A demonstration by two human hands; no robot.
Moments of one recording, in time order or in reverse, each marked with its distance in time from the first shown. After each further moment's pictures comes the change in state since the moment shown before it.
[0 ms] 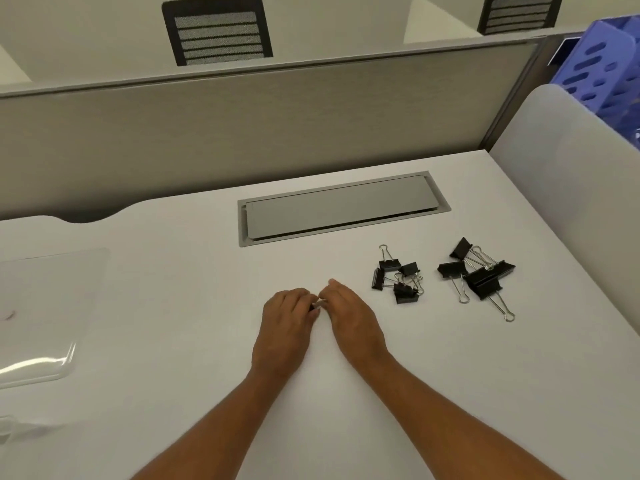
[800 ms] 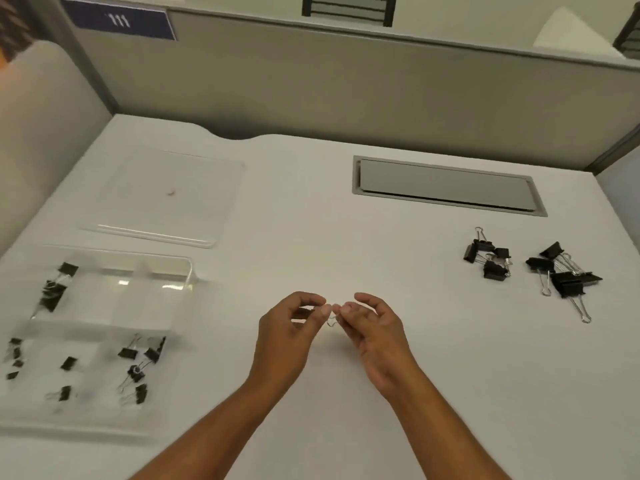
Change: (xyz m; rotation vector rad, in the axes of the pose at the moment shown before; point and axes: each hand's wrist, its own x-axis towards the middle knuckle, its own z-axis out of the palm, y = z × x) left_hand -0.182 -0.012 -0.200 -0.859 0.130 -0.735; right_hand -0.111 -0.216 -0.004 1.280 -0.174 0.914
